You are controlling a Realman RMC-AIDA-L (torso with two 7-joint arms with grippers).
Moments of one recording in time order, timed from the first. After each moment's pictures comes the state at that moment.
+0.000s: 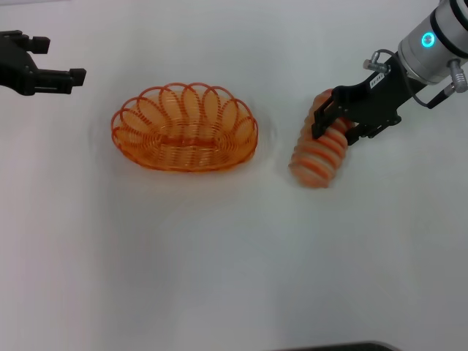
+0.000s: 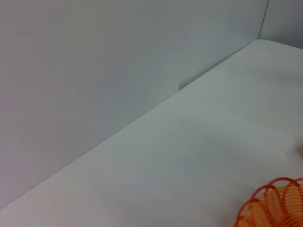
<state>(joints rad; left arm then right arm) -0.59 -2.10 0.62 1.11 2.36 1.48 -1.72 0.96 2.03 -0.78 -0.60 -2.81 -1.43 3.01</state>
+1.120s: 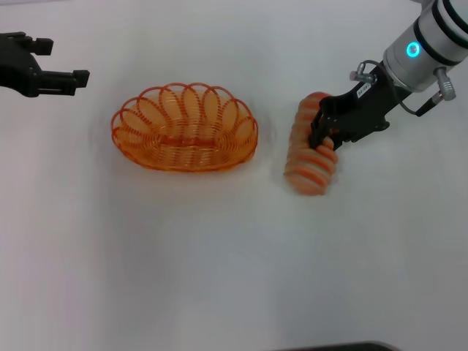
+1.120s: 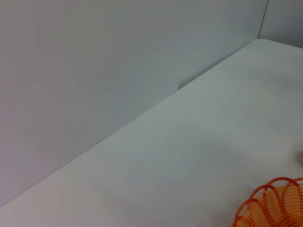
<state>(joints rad) -0.58 -2.11 0.63 1.11 2.36 1.47 -1.72 0.97 2.06 -0.82 -0.58 -2.81 -1.42 2.96</state>
